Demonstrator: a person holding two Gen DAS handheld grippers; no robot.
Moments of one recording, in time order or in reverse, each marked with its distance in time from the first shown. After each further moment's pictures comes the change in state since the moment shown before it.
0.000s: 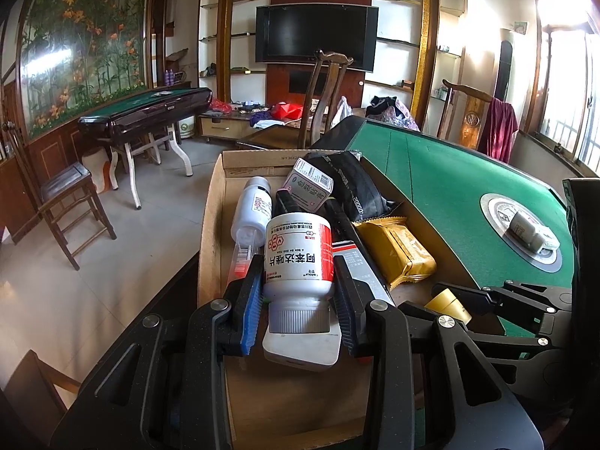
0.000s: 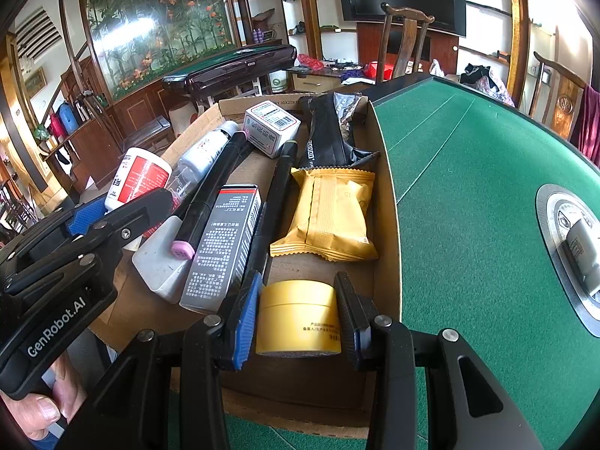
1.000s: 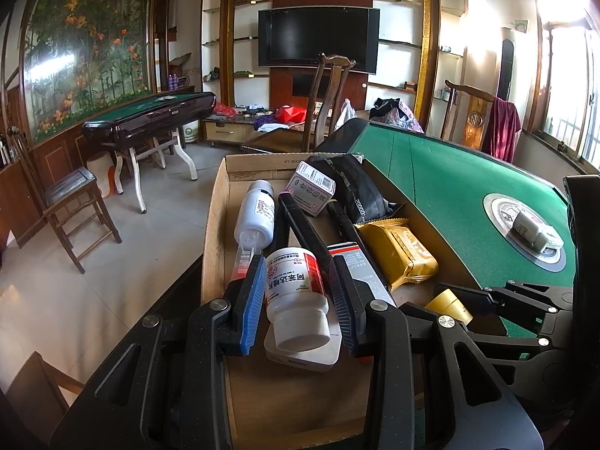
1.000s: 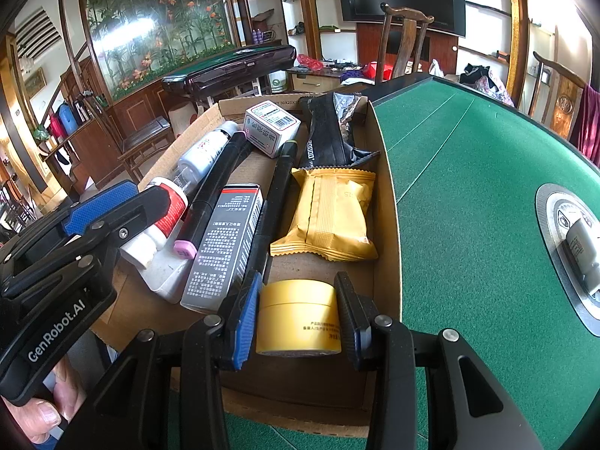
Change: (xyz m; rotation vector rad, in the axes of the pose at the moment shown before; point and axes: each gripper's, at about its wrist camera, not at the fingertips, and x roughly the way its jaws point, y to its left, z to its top) left arm -0.003 -0.003 0.000 0.010 -0.013 0.020; right arm 0.000 -0.001 -0.003 0.000 -0.002 -0.001
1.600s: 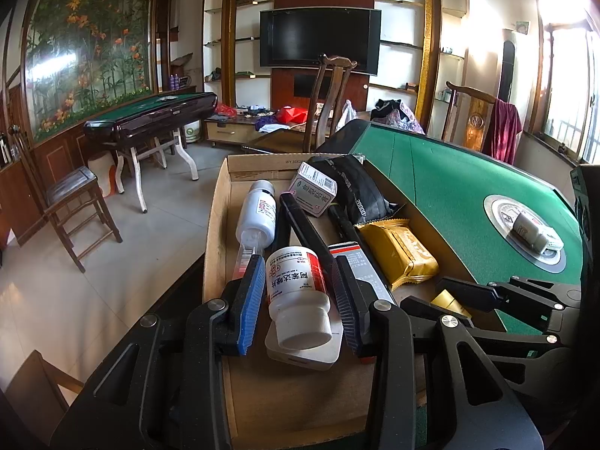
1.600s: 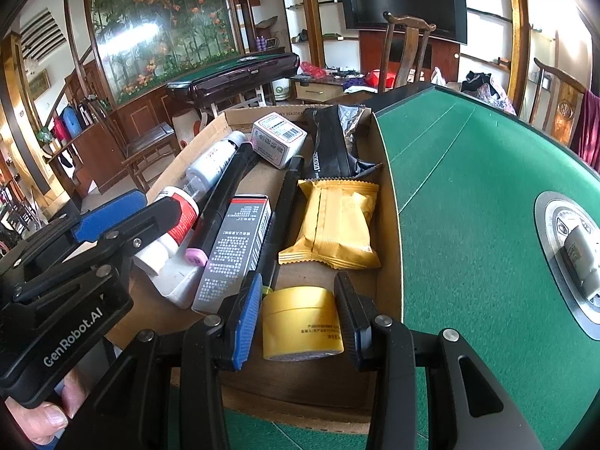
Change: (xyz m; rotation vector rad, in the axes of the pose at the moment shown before) left arm -0.002 0.000 -0.002 -0.003 -0.001 0.005; right arm -0.012 0.001 0.010 0.002 -0.036 0.011
